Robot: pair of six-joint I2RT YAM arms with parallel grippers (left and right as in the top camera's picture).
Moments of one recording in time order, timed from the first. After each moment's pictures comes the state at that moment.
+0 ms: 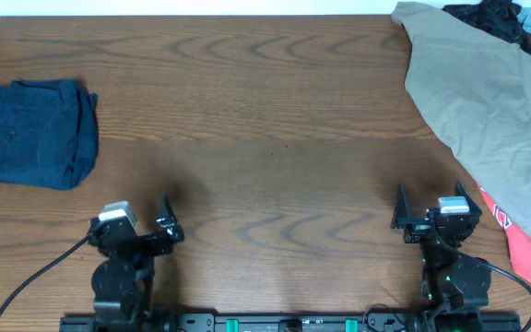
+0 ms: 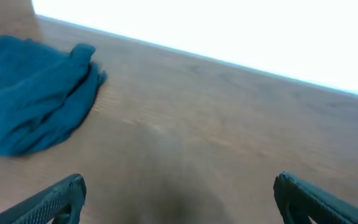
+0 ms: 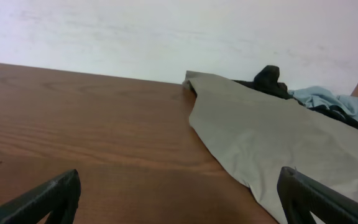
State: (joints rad) left arm -0.07 0.01 0.22 -0.43 -0.15 -0.26; right arm 0.06 0.01 0.01 -0.07 0.05 -0.09
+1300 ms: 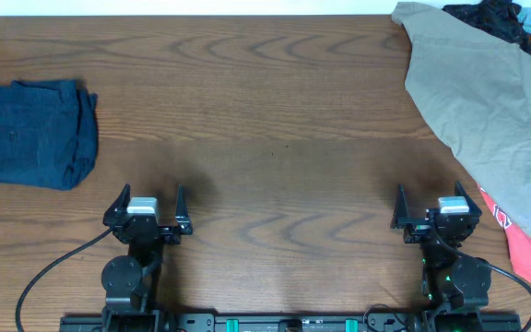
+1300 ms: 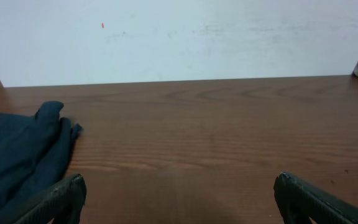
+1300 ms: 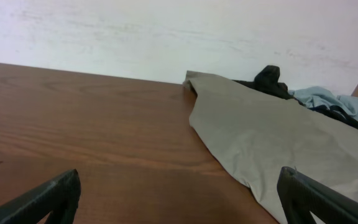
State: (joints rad) left arm -0.03 0.01 0.02 -0.11 0.00 0.01; right arm 0.06 0.01 0.01 -0.07 0.05 -0.09
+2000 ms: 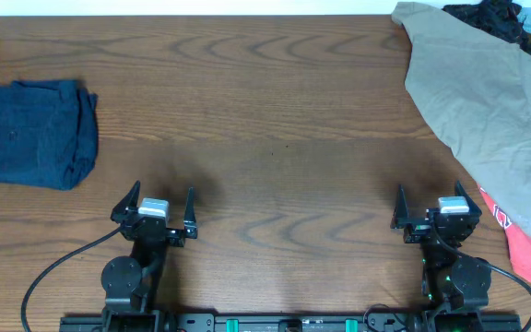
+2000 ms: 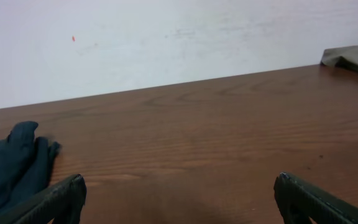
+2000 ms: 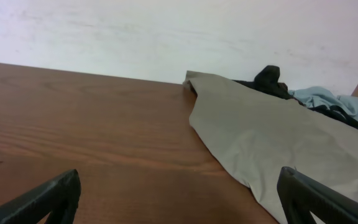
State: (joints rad) left arm -0.03 0.01 0.02 -0.10 0.11 0.08; right arm 0.06 0.01 0.01 -0.07 0.05 -0.09
